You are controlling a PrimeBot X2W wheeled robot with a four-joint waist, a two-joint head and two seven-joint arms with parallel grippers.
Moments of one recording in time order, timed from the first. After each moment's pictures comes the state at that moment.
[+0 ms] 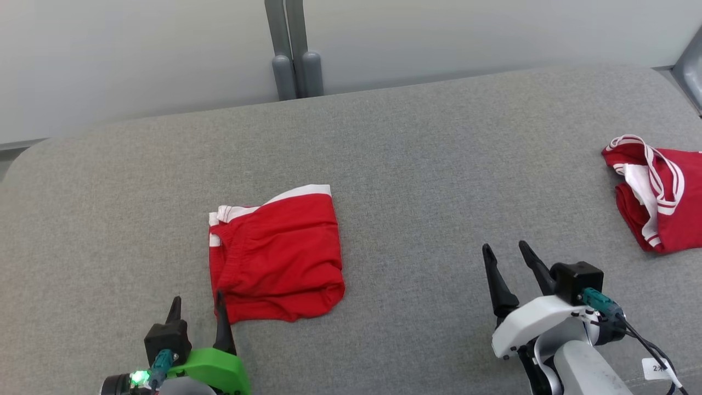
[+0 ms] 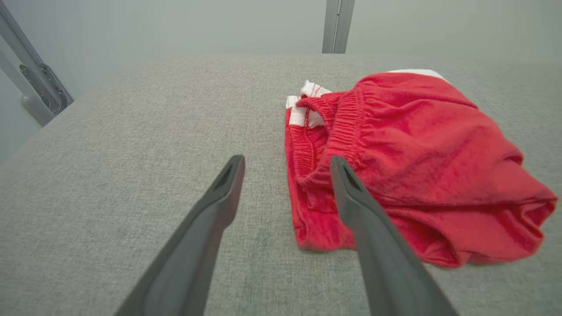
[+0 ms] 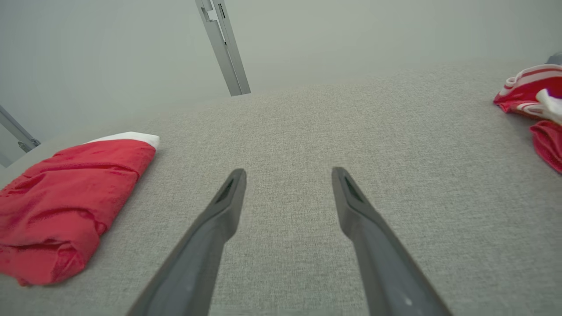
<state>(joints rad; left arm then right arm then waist) -0.12 0.05 -0.15 0.52 -0.22 0.14 -0.26 -0.23 -0.05 0.13 0.52 0.25 0.13 -0.26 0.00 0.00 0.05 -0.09</state>
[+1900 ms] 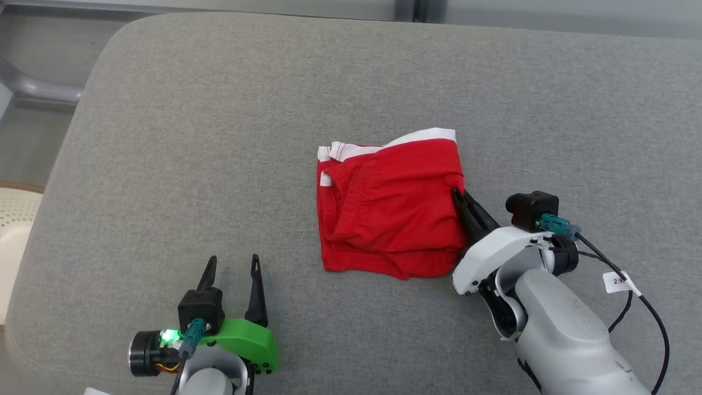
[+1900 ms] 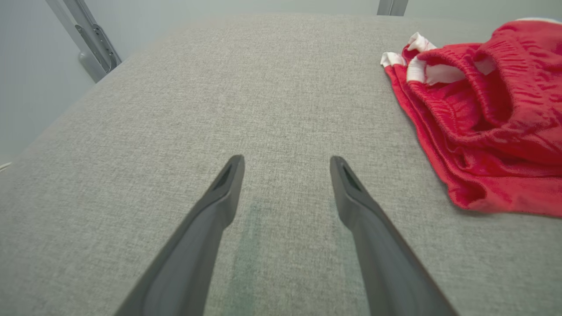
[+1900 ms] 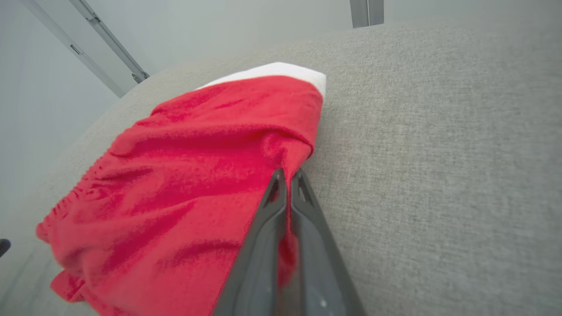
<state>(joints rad) -0.20 0.05 -0.28 0.49 -0.24 0.15 -0.26 -0.55 -0.05 0.35 0.78 0.47 0.13 -0.26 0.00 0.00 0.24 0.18</state>
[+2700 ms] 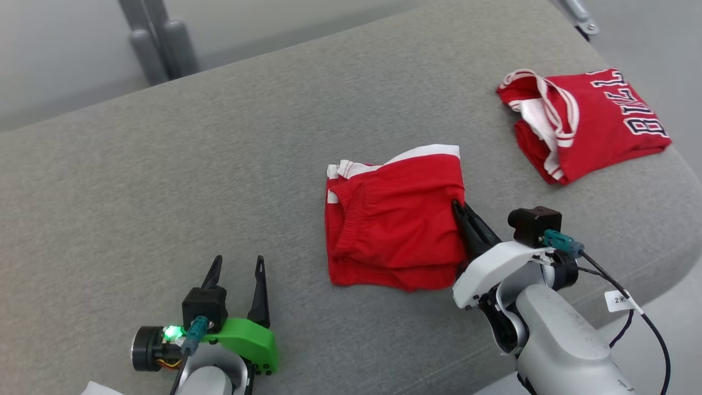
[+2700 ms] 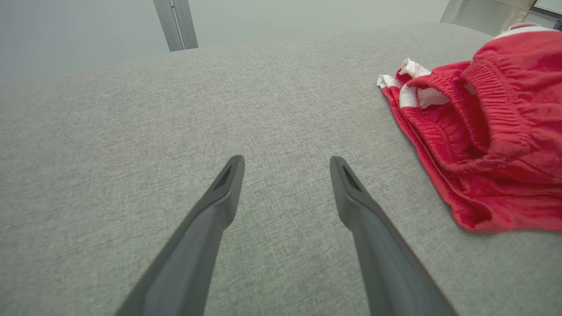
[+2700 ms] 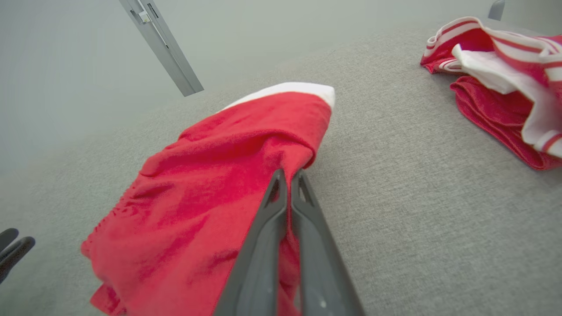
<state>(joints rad) -0.21 0.05 -0.28 0.52 -0.21 0.10 -0.26 -0.48 -0.05 0.34 0.70 0.48 0.13 -0.26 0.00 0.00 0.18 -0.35</state>
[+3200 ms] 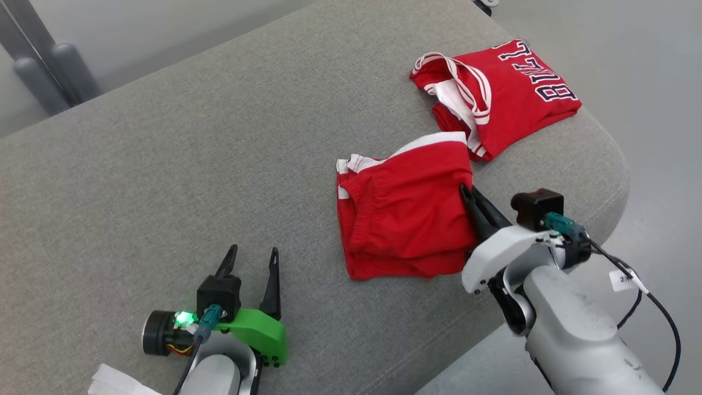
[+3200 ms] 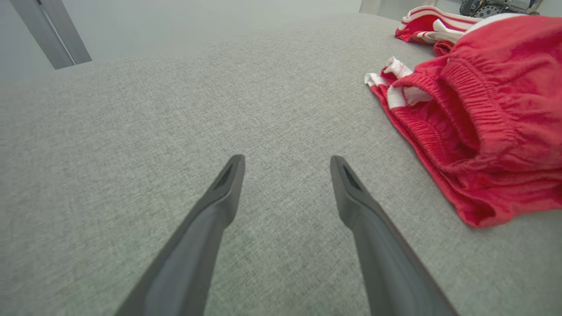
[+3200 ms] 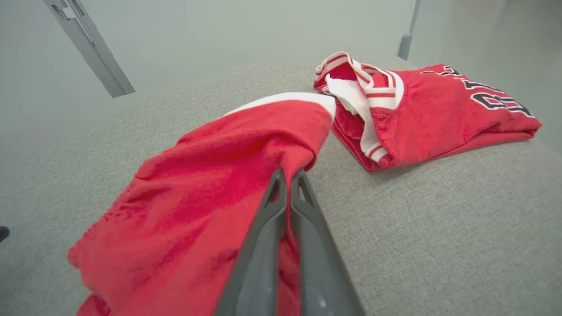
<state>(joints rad) -0.26 0.05 -0.34 0.56 -0.21 0.08 -0.26 -0.52 -0.08 0.33 0.72 0.38 0.13 -0.26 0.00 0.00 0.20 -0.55</state>
